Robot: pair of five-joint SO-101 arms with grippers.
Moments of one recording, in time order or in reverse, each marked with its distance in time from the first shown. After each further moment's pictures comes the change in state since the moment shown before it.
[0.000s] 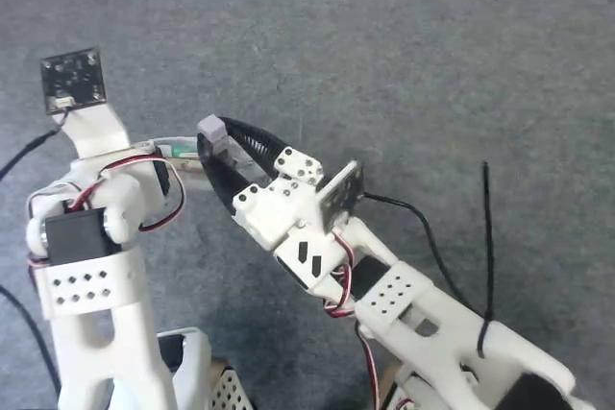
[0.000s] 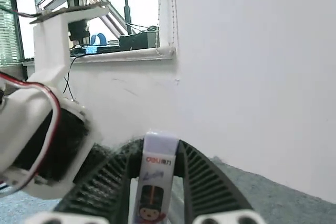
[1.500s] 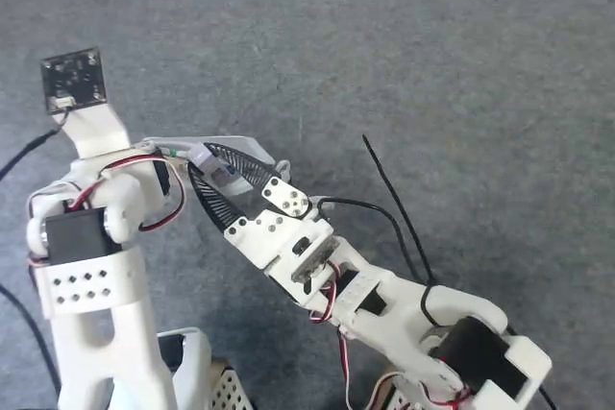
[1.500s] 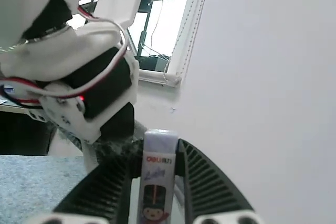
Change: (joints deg) left arm 0.0 0.0 0.0 0.0 0.0; right arm -3.0 23.8 3.0 -35.4 17.0
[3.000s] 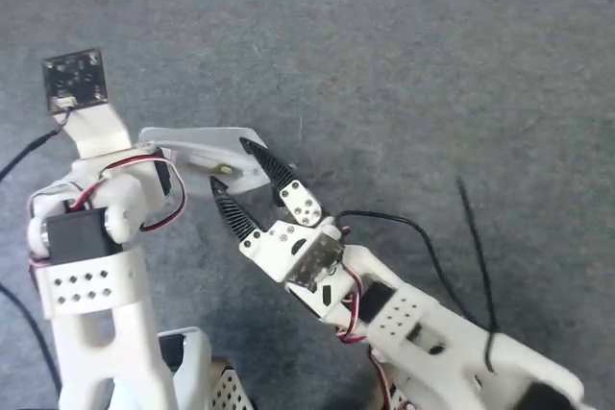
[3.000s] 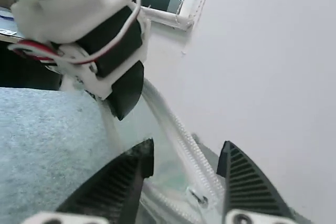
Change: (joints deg) left arm 0.1 0.0 0.1 0.1 0.0; right arm 0.1 -32.4 8.8 39.0 2.0
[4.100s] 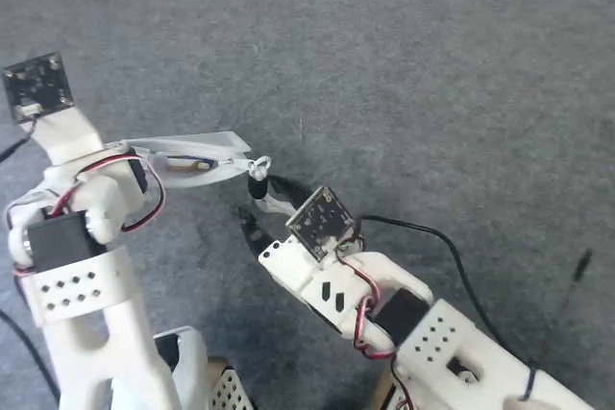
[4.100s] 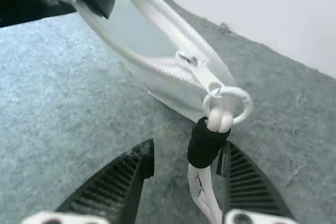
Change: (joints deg) left arm -6.7 0.0 0.0 -1.2 0.0; right arm 0.1 -17.1 -3.3 44.7 -14.2
